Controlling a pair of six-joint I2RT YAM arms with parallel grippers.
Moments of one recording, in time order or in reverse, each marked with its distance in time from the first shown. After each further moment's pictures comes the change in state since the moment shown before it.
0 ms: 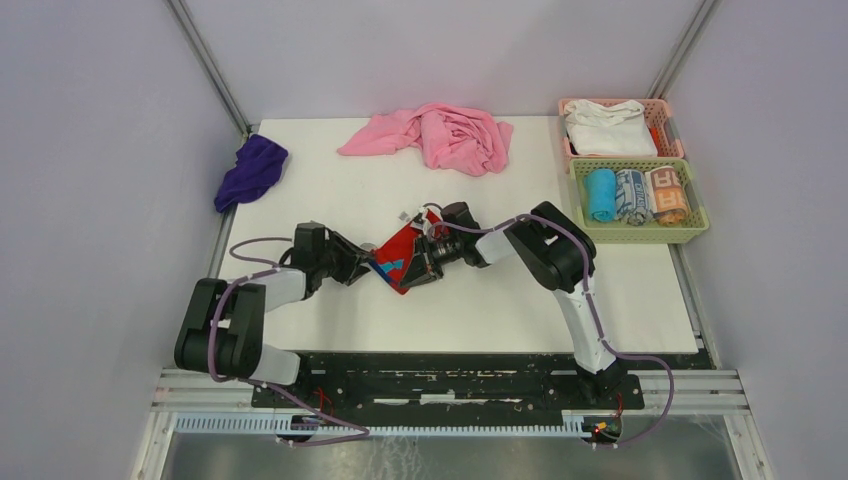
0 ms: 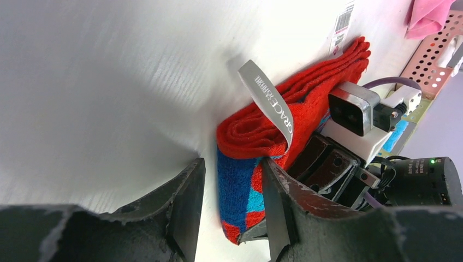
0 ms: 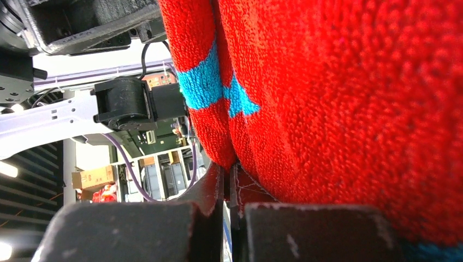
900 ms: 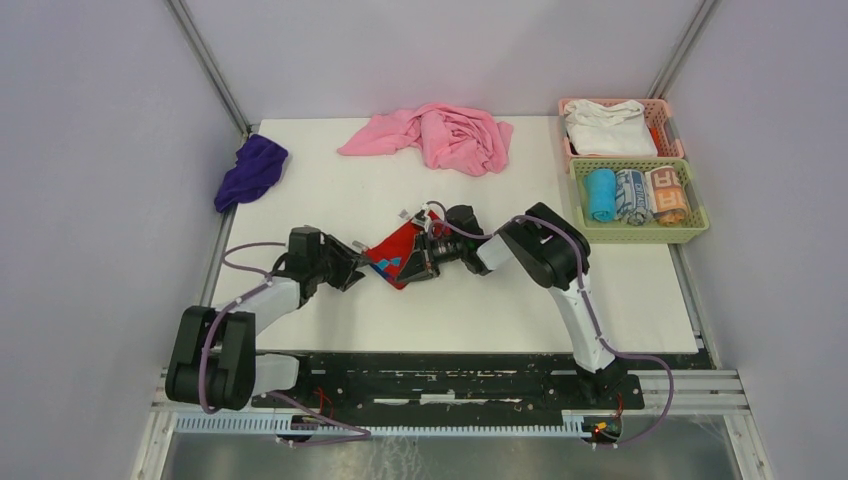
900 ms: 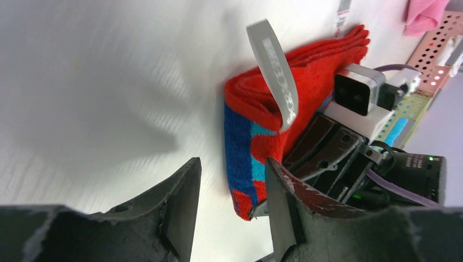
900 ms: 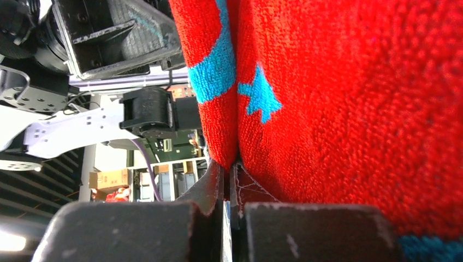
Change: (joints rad) left arm 0.005 -0.163 -0.023 -0.132 -0.016 0.000; right arm -0.002 0.063 -0.047 0.396 -0.022 0.246
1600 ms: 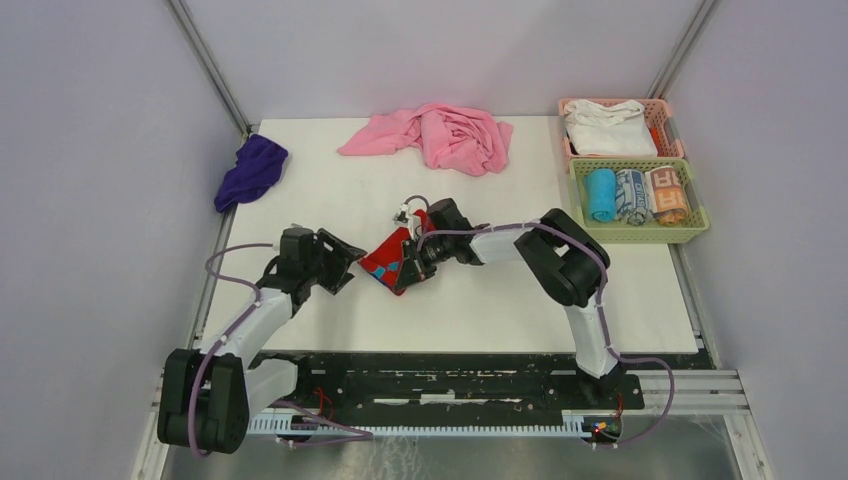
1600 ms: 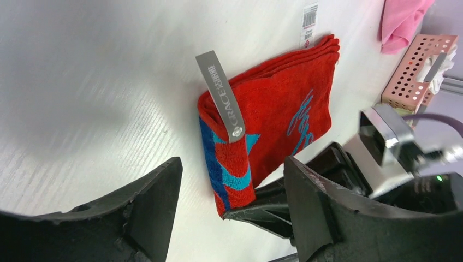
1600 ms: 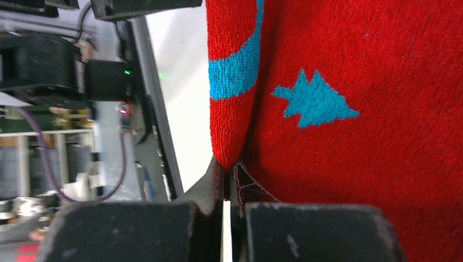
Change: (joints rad) left arm -0.004 -0.166 0.014 -0.149 -0.093 -0.024; right arm 0.105 -0.242 0.089 -0.713 0.227 -0.780
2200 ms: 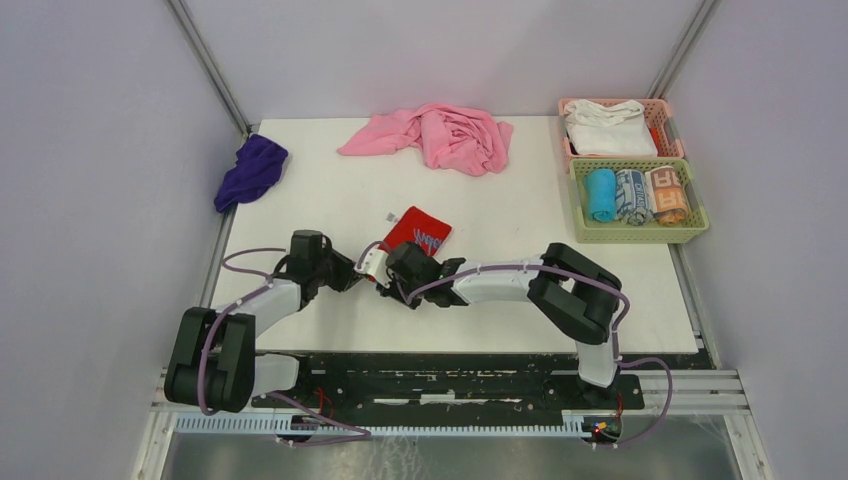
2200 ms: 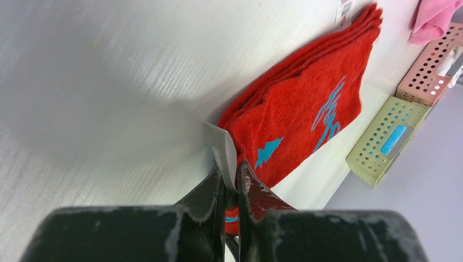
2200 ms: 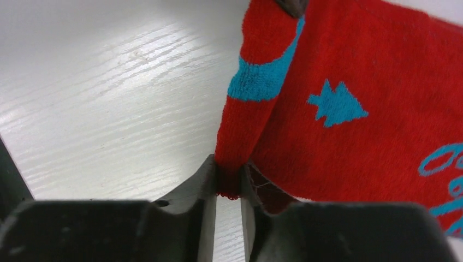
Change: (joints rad) left arm -0.011 0.193 -0.028 0.153 0.074 -0.034; right arm 0.322 -0.162 -0.046 -0.159 0.835 -0.535
